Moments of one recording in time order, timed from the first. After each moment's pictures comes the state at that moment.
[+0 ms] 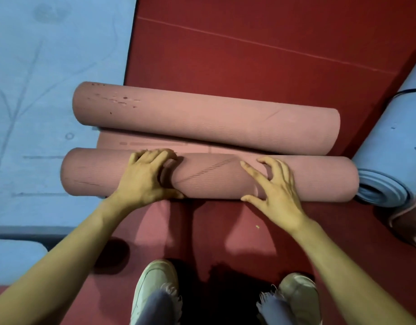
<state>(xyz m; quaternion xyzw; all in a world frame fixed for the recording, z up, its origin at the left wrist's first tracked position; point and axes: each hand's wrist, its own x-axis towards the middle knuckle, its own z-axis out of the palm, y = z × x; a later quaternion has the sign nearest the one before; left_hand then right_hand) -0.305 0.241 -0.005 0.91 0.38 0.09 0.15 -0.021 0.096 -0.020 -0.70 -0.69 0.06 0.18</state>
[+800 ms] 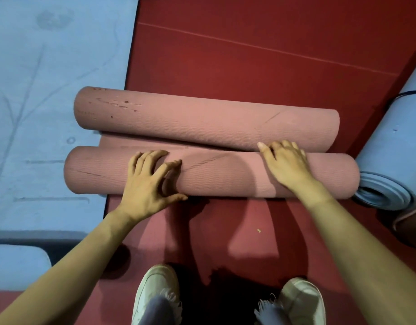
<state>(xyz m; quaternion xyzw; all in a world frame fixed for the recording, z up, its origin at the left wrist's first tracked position) -0.305 0.229 -0.022 0.91 0.38 0.15 0.07 0.008 0.162 0.008 -0.84 -0.53 0.14 0.03</state>
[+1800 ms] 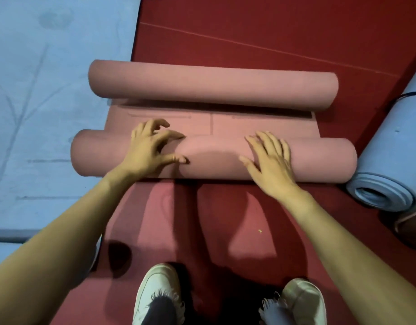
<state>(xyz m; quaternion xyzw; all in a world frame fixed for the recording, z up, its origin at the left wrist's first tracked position) -0.284 0.297 -0.006 0.88 0.41 0.16 0.16 -0.020 0.156 -0.007 -0.76 -0.63 0.10 0.12</state>
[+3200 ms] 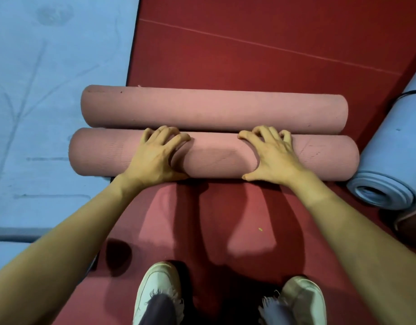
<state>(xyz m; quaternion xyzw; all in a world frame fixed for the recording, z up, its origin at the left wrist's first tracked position) -0.279 0.280 -0.006 0.94 0.31 0.13 0.06 -0.001 0.175 0.010 -0.70 -0.70 0.10 0.03</state>
